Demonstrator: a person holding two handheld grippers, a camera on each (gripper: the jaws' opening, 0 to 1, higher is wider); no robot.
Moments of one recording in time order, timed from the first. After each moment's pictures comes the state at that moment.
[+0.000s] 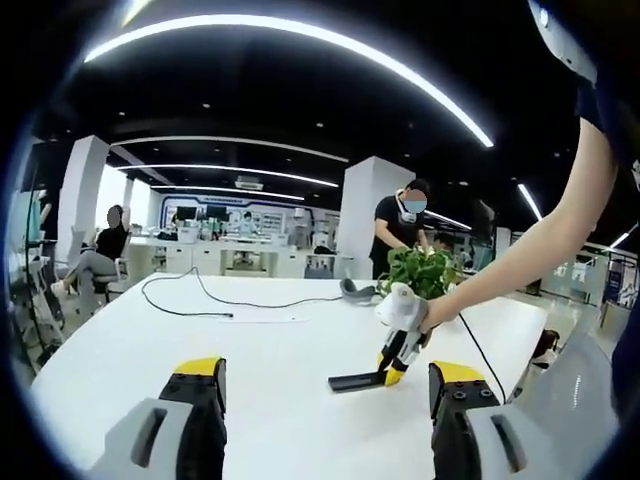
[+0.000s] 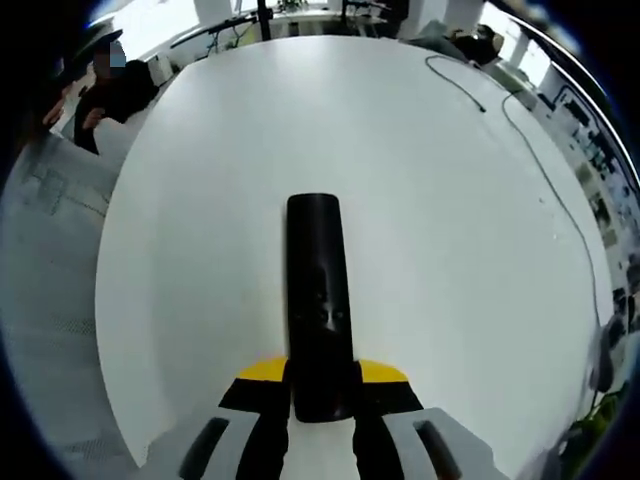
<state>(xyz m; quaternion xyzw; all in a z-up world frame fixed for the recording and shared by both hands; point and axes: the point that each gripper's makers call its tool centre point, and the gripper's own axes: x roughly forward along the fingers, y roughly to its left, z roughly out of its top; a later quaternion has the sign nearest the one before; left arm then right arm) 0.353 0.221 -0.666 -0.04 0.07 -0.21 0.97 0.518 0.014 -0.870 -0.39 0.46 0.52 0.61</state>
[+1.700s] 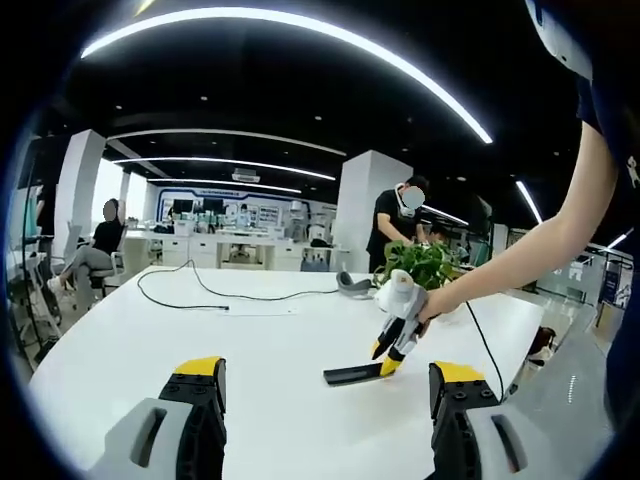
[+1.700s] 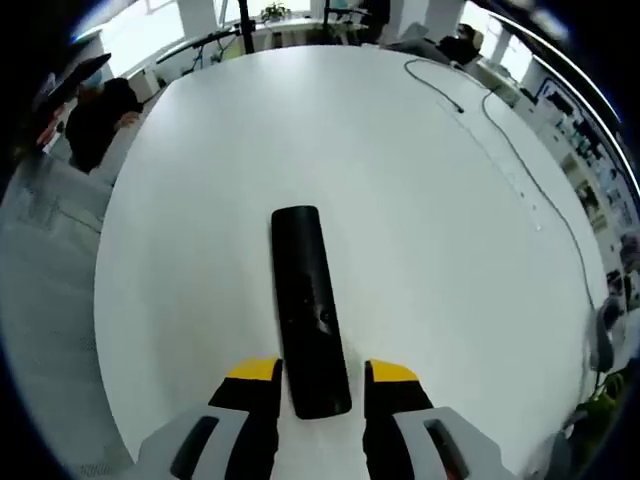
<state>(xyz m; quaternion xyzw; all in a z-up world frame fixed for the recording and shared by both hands) 0.353 0.219 -0.671 -0.05 0.09 -0.22 0.97 0.529 0.015 -0.852 -0.34 0.45 0.50 0.66</state>
